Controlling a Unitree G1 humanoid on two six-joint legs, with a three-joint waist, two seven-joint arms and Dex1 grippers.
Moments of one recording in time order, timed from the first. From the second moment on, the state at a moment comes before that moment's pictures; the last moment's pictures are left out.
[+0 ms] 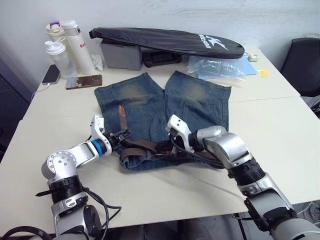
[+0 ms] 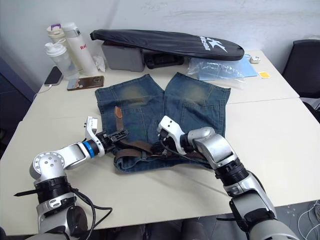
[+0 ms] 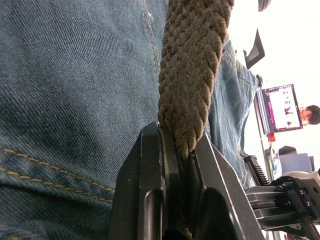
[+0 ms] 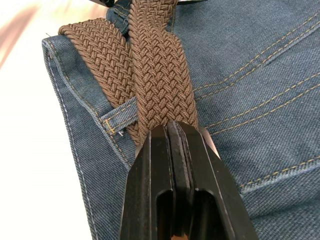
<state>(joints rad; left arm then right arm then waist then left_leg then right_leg) -0.51 0.24 0.58 0.07 -0.84 1.35 -0.17 -0.71 -0.38 0.37 0.05 0.29 0.82 0.95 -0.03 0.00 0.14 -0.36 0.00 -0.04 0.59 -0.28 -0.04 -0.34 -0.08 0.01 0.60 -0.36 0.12</state>
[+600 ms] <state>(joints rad) -0.51 0.24 0.58 0.06 -0.84 1.35 -0.17 -0.70 -0.41 0.39 0.06 0.29 0.81 0.97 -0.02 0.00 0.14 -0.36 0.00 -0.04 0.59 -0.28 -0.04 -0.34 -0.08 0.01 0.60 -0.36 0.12</state>
